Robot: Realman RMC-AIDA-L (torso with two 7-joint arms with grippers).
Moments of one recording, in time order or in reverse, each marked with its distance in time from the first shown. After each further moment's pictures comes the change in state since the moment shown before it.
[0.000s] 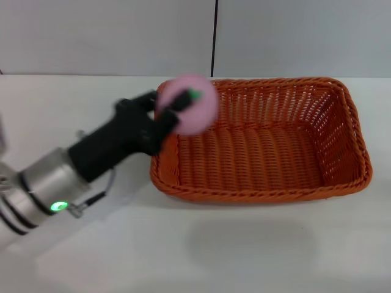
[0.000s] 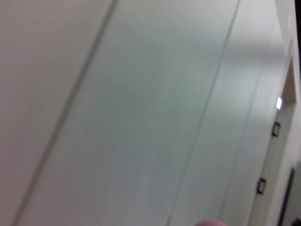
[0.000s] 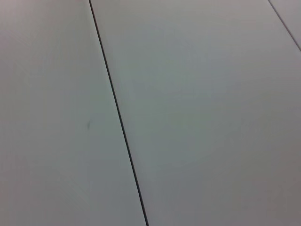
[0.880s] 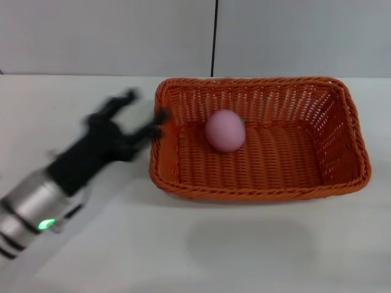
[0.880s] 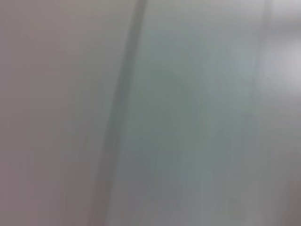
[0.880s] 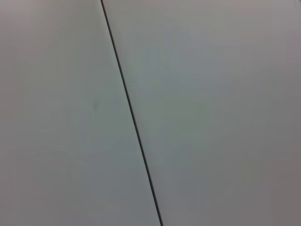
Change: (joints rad) left arm 0.118 0.006 -0.171 -0.082 0.062 0.134 0.192; right arm 0.058 -0.006 -0.011 -0.039 -0.008 0.107 0.000
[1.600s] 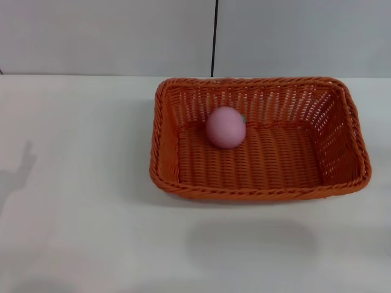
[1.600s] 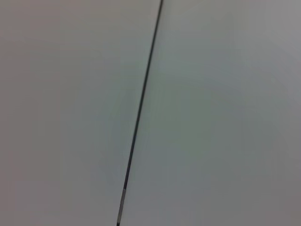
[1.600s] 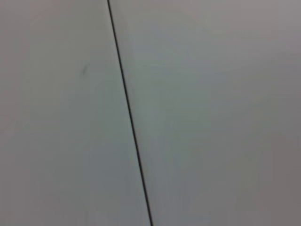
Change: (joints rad) left arm 0.310 -0.008 -0.553 0.002 -0.001 -0.065 0.210; right arm 0.056 0.002 0.033 -0.046 -0.013 0.129 -0.053
